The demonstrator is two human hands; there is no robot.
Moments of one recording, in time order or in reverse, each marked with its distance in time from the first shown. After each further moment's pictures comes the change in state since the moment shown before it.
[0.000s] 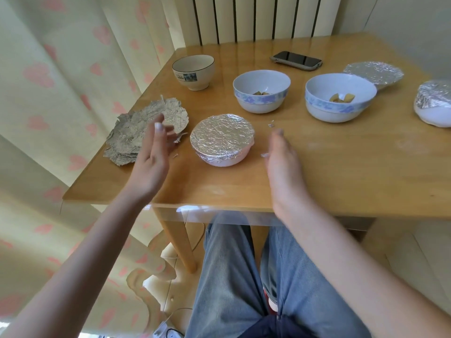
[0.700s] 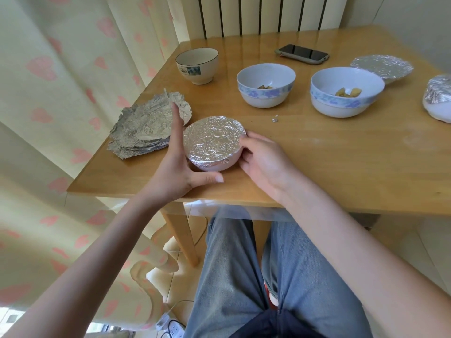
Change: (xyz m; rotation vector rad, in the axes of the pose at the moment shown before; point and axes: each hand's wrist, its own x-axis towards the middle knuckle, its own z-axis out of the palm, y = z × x) left_hand -0.009 -0.005 0.014 0.160 -0.297 0.174; right_hand 0.015 0.006 0.013 0.180 -0.442 0.127
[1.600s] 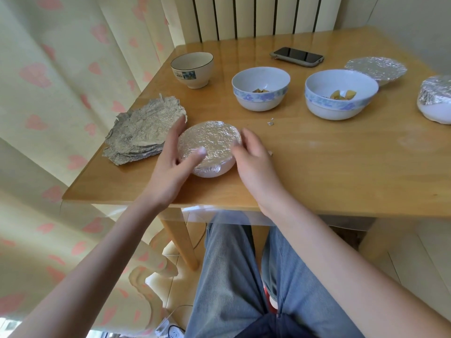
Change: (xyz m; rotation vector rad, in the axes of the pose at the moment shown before) left_hand 0.001 0.009 0.004 -0.071 0.128 -0.119; right_hand 0.001 0.014 0.004 -0.447 0.171 -0.236
